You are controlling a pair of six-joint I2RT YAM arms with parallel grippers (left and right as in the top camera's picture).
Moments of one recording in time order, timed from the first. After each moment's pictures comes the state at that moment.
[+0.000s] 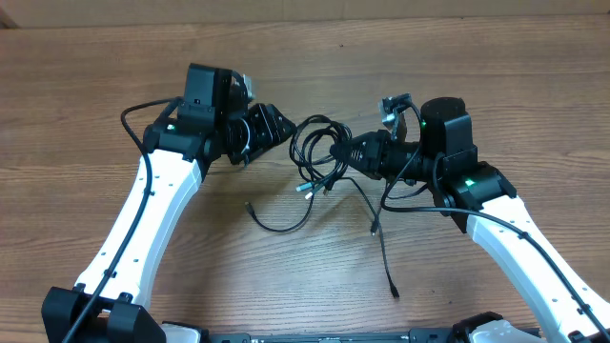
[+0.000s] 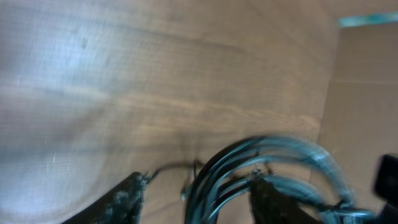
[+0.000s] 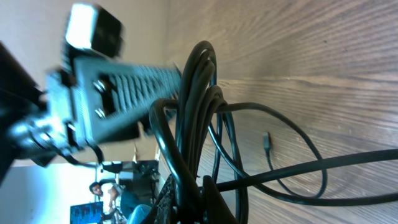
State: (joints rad) left arm -0.23 1.54 1.30 -0.69 0.52 -0.70; right arm 0.33 1.34 0.94 -0.21 -0.79 0.84
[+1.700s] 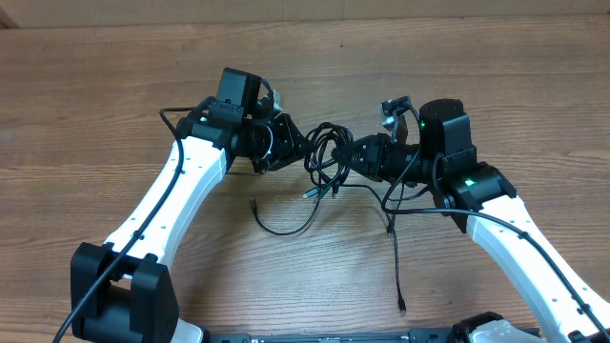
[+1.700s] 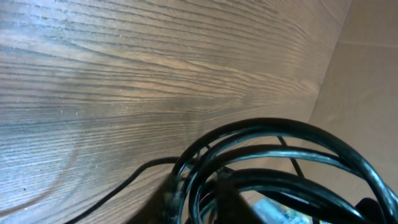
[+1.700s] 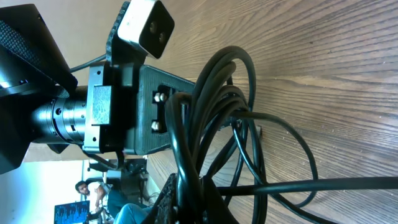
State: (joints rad) left arm -0.30 1.67 1.30 -0.70 0.64 -0.74; right arm 0.33 1.34 0.94 -0.24 -0.77 0.78
